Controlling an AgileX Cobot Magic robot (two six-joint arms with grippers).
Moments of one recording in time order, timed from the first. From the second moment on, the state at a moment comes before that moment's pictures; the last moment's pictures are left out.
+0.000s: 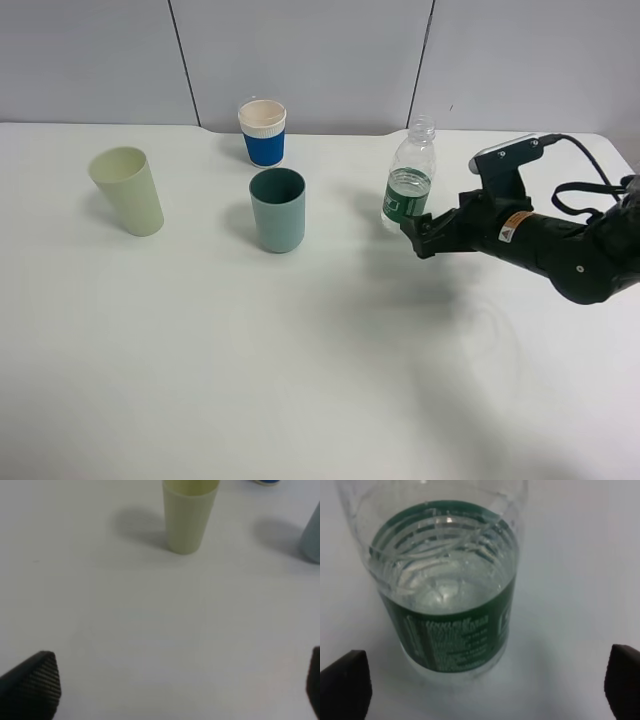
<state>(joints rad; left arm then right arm) -0.05 -0.01 -0.50 -0.03 1.06 -0.03 0.26 1.93 -0.50 -0.13 -0.89 -0.07</state>
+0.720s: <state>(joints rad) -0.05 -0.01 -0.50 -0.03 1.06 -0.03 0.26 2.07 -0.57 -0.17 -1.07 -0.11</state>
